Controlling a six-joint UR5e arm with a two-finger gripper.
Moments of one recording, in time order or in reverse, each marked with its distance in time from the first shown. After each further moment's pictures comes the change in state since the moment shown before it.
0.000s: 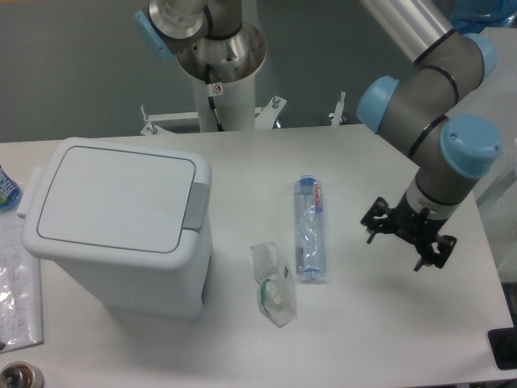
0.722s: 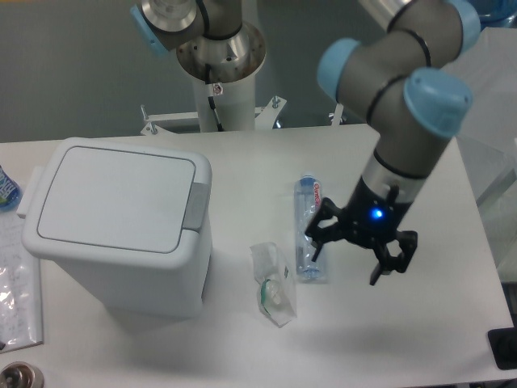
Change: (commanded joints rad) arm -0.068 0.158 0.029 0.008 -0.301 -0.305
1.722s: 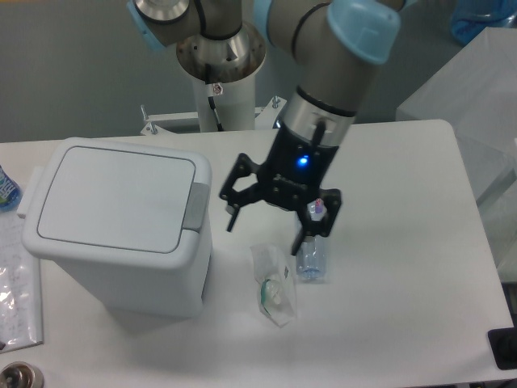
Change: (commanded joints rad) arm -0.094 0.179 -0.198 0.031 -0.051 -0.193
